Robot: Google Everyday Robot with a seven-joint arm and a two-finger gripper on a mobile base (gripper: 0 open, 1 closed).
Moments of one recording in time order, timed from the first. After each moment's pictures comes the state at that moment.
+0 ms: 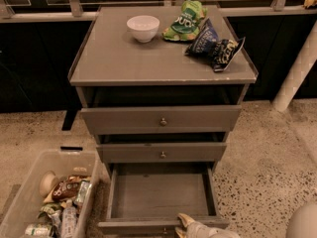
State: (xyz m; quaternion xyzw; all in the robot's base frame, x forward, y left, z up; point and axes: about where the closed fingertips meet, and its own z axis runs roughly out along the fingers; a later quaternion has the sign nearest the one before) arm 0.429 -0.118 0.155 -0.62 0.69 0.06 0.37
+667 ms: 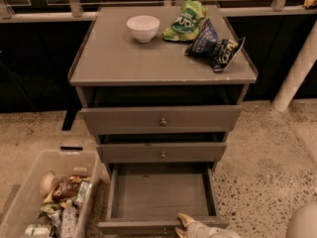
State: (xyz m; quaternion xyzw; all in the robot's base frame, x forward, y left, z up) arm 0.429 -0.118 0.155 -0.62 0.69 0.06 0.37
